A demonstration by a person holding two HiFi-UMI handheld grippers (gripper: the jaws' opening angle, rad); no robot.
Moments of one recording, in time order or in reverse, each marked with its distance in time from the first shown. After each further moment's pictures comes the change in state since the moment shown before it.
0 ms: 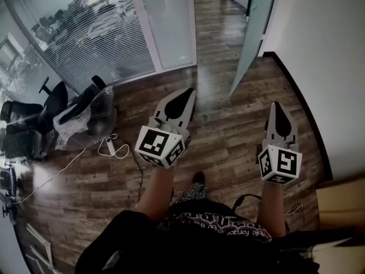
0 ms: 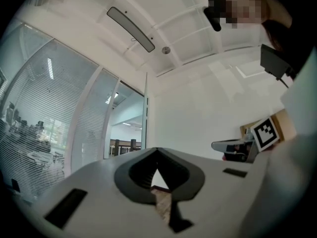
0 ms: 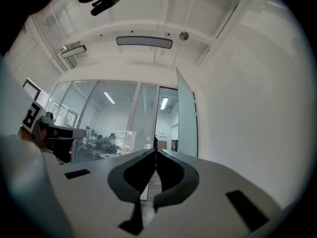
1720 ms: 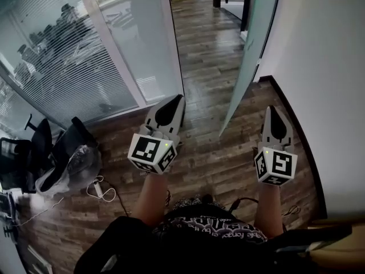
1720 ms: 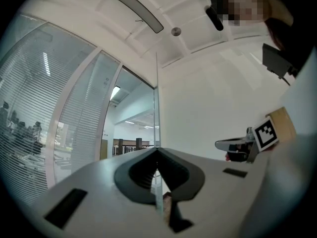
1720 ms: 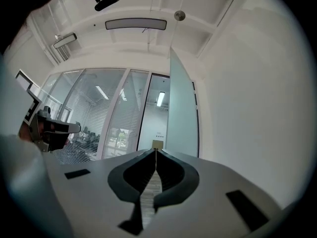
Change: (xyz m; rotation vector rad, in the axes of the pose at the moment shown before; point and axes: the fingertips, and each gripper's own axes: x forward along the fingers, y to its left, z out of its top) left arm 0.364 0.160 -0.046 0.021 0.024 0.041; right arm 0.370 -0.162 -0.051 -0.019 0.004 -0.019
